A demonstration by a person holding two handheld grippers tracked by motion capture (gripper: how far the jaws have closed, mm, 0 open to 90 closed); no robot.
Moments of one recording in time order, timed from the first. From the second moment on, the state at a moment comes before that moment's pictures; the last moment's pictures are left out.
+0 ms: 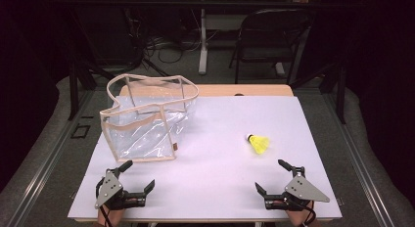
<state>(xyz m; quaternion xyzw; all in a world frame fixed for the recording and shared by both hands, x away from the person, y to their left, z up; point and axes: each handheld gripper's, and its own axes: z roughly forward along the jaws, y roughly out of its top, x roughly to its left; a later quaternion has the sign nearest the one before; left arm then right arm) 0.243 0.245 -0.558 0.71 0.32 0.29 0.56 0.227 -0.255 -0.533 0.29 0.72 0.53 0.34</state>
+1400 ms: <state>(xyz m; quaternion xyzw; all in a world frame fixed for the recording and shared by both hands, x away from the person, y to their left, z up) 0.245 0.243 -0.559 0.72 0.31 0.28 0.55 0.258 -0.248 -0.526 0.33 0.74 0.49 0.32</state>
